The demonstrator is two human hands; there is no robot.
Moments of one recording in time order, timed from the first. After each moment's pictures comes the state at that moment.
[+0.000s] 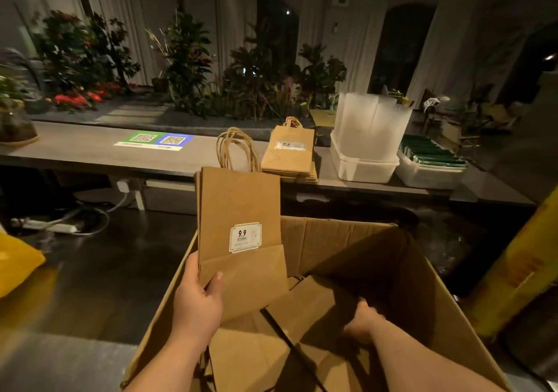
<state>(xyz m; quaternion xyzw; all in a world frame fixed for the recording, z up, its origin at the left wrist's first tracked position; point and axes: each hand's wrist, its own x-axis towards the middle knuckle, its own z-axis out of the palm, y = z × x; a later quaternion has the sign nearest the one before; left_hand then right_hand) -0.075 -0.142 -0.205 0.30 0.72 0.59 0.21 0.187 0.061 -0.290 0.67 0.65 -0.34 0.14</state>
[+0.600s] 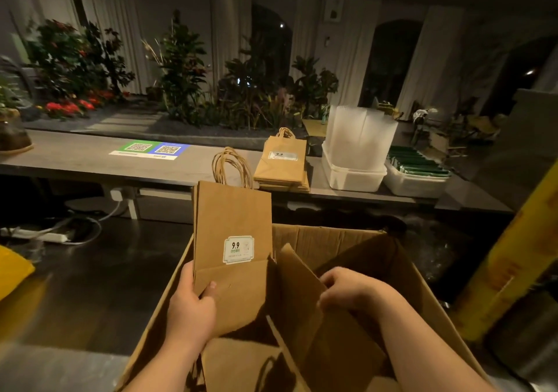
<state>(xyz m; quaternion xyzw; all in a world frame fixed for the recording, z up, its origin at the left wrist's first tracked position) -0.076 -0.142 -0.200 0.26 0.75 0.56 0.25 0.154 0.018 -0.146 0.50 0.75 -0.43 0.04</state>
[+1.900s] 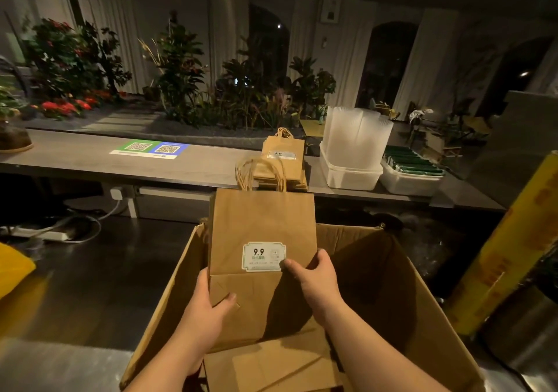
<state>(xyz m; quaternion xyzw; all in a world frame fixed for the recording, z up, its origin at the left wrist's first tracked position) -0.065 -0.156 -0.199 0.28 0.68 0.54 0.41 0.099 -0.017 -0.190 0.48 0.56 -0.57 -0.37</state>
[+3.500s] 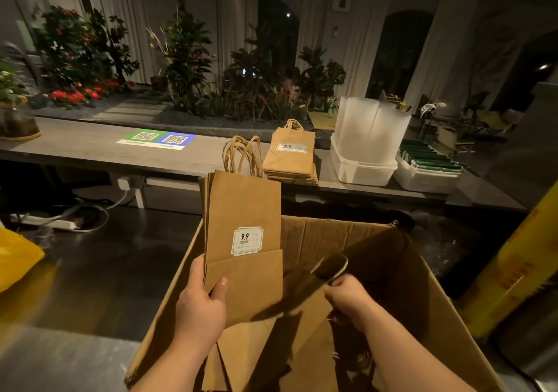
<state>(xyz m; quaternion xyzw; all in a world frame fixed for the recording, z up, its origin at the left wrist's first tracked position) -0.061 -0.162 -0.190 0.31 0.72 0.56 0.26 0.141 0.011 -0.217 0.62 0.59 -0.50 -0.15</state>
